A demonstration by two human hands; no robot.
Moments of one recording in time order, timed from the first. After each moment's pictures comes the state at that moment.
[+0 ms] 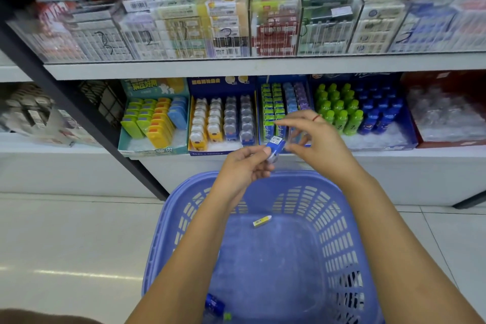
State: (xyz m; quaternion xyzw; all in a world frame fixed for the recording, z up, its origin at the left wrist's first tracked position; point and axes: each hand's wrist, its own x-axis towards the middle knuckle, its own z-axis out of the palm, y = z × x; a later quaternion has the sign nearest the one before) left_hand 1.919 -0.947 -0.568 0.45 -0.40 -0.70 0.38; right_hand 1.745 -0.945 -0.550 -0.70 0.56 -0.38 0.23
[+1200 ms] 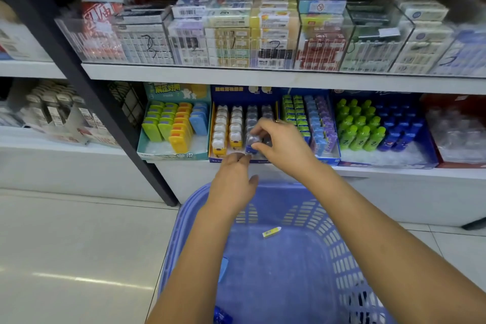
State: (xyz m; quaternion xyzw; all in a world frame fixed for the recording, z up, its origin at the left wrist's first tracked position) left_hand 1.977 -0.966 -0.584 0.58 -0.78 -0.20 0.14; right_hand 1.836 -0.993 -0.549 -0.77 0.56 -0.27 0.14
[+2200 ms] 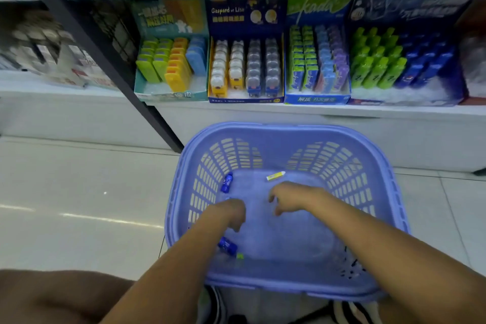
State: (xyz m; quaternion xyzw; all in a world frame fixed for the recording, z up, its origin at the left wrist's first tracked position) left_hand 2.004 -0.875 -0.721 0.53 -0.68 -0.35 -0.37; right_hand 1.833 -0.886 -0.716 -0.74 0.53 0.22 0.35
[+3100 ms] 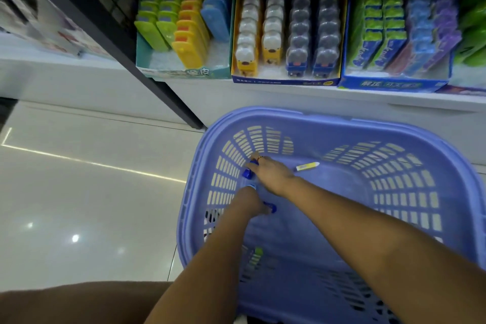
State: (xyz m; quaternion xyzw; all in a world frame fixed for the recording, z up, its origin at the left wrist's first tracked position) left_hand 2.013 -0.892 -0.791 0.68 -0.50 -0.47 -0.25; right_hand 1.915 -0.938 -0.822 -0.87 0.42 0.12 0.22
